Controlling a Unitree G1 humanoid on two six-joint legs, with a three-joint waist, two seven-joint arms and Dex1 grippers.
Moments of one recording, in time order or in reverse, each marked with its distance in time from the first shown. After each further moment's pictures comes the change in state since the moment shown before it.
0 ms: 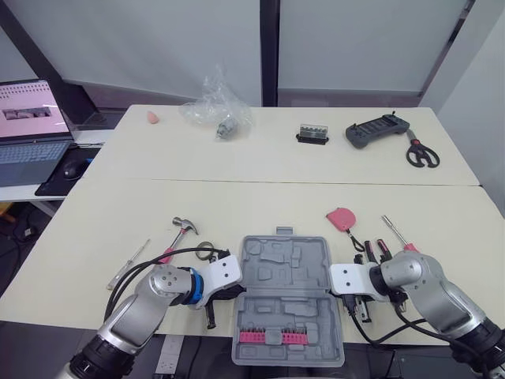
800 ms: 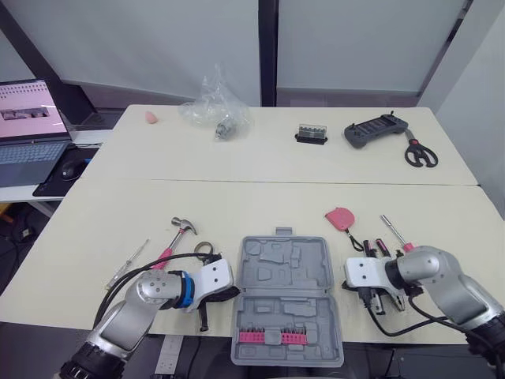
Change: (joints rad) left arm 0.073 0.040 0.093 0.108 -0.035 -0.249 0.004; right arm -0.008 -0.098 -0.096 0.140 0.094 -0.134 -0.047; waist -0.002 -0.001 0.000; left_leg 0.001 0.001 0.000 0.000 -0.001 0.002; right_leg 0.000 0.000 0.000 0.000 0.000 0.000
